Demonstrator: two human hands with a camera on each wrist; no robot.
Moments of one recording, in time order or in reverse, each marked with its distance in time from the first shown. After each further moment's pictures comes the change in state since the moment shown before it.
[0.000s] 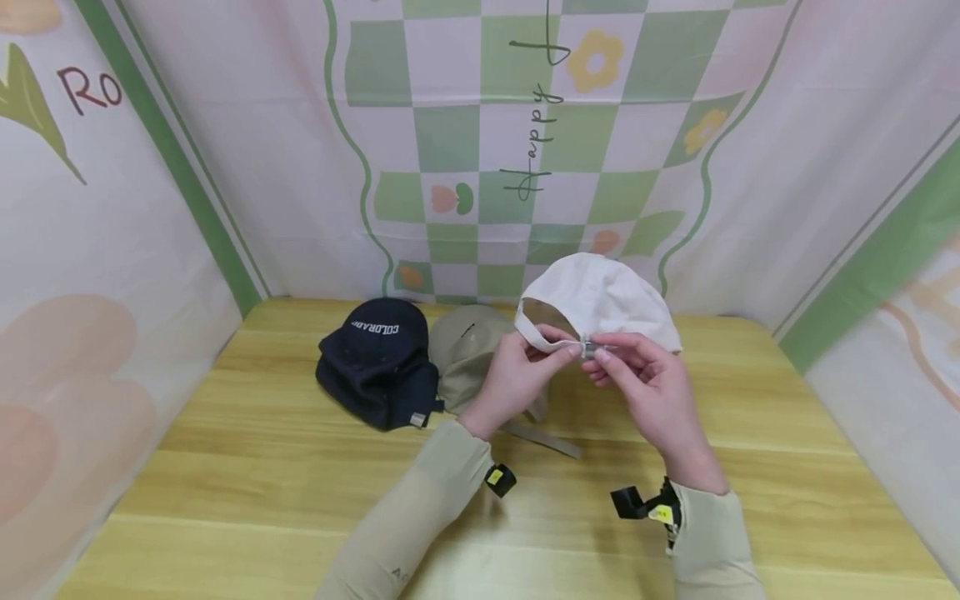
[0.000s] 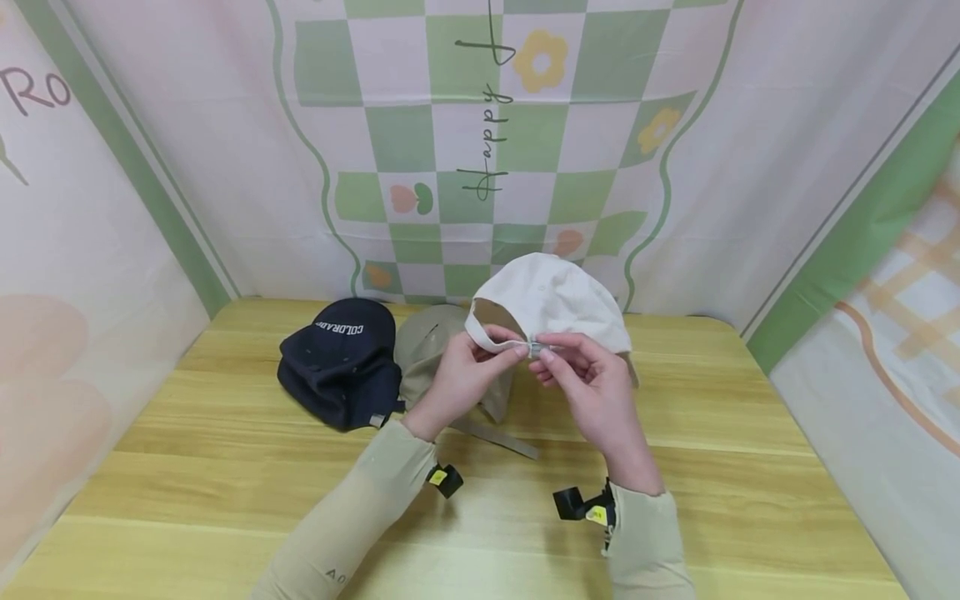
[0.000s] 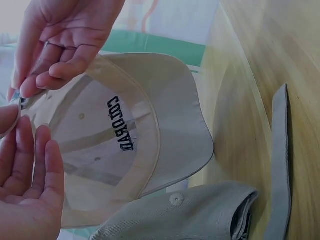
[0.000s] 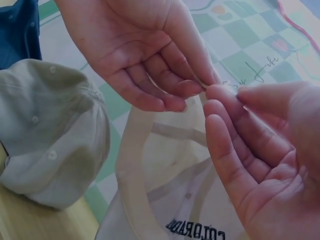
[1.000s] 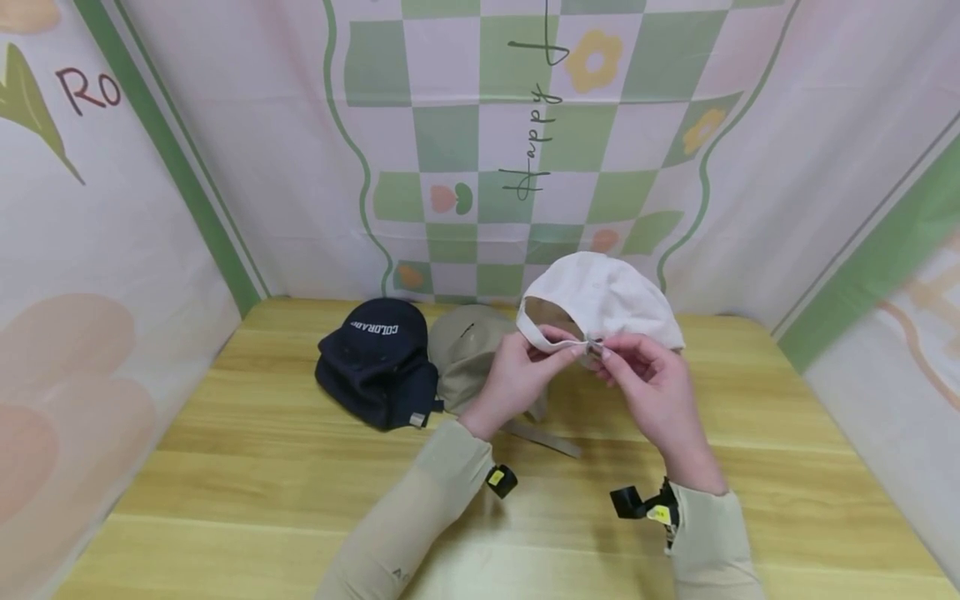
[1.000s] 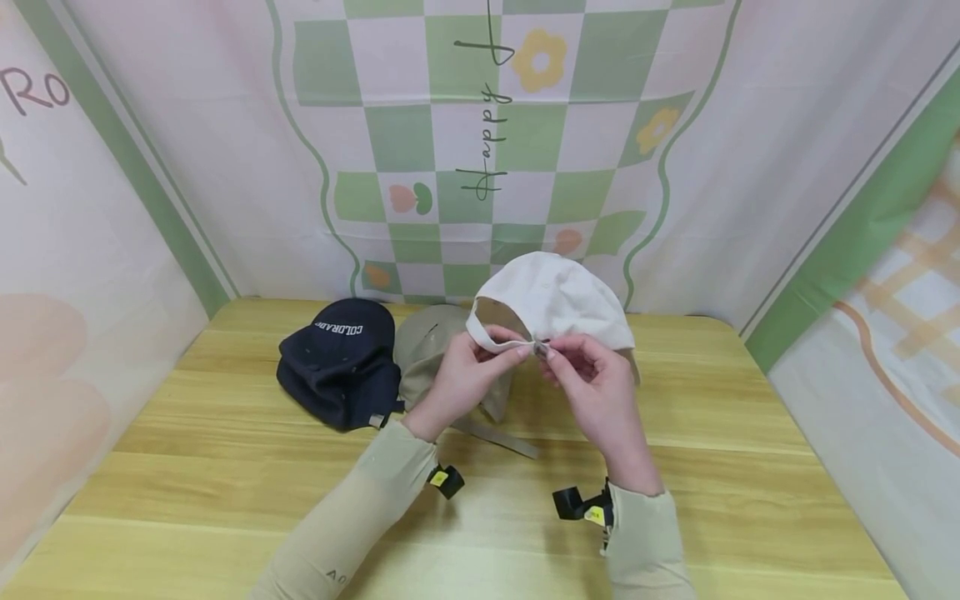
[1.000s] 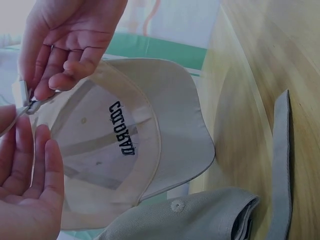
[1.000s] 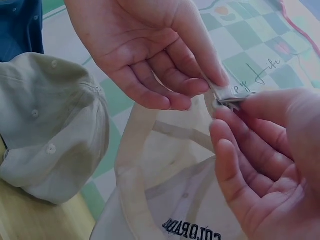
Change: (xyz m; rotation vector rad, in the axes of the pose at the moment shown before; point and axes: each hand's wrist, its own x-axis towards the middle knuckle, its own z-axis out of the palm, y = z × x) left_hand -0.001 0.004 0.003 -0.034 0.011 -0.012; right_hand -0.001 -0.006 0.004 -0.098 0.128 0.095
